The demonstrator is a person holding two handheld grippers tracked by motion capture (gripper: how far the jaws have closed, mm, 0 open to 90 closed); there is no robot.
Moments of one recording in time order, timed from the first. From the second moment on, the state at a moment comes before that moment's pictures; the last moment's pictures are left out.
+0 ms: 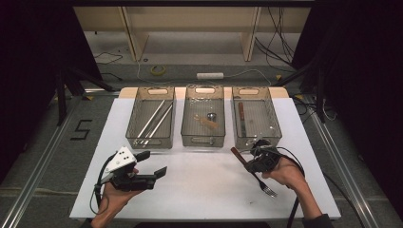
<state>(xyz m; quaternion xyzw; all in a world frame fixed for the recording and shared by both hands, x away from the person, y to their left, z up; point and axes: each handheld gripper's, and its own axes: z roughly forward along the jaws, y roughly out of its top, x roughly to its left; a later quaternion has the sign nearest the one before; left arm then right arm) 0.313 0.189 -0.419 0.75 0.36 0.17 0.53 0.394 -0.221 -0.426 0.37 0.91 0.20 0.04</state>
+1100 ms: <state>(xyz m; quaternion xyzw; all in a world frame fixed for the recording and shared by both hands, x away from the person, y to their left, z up) 0.314 0.189 -0.420 0.75 0.37 0.16 0.53 0.422 -0.263 -0.392 0.45 0.82 0.32 0.10</state>
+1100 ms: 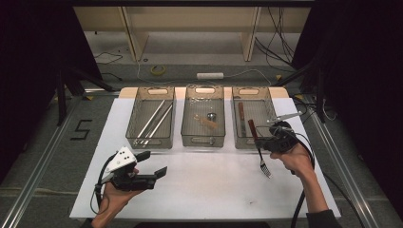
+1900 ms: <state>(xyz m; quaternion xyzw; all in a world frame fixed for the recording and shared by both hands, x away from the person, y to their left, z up) 0.313 0.190 -0.419 0.75 0.36 0.16 0.53 0.490 -0.265 -0.323 0.49 0.77 0.39 0.13</state>
